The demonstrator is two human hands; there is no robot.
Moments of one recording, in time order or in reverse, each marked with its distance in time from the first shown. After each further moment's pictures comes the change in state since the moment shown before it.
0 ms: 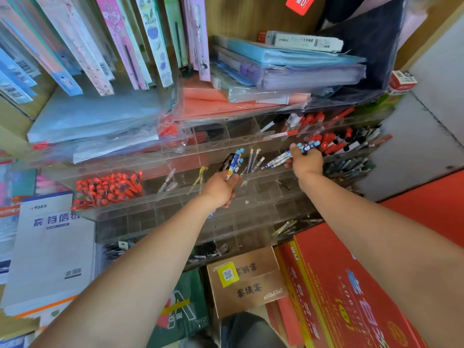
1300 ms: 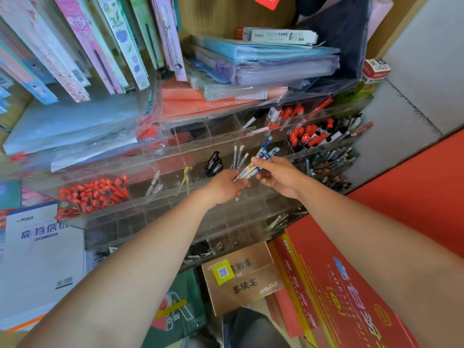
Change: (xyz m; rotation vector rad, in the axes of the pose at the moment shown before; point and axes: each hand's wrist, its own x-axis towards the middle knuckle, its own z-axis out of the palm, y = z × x) left_hand 0.007 0.022 0.028 0.240 -0.205 0.176; right_hand -0.047 -0.005 -0.026 0.226 -0.707 0.205
